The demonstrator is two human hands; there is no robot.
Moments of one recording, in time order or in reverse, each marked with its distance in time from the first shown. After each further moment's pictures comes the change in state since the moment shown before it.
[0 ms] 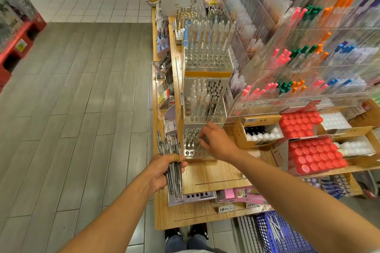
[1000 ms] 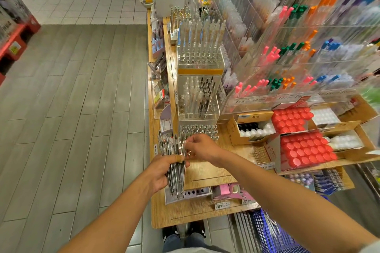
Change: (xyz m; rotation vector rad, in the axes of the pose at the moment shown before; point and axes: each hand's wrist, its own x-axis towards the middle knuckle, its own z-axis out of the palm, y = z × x) left_hand -0.005 -0.017 0.009 -0.011 -0.093 -0.003; right_hand -0.019 -0.045 0.000 0.963 -0.287 0.566
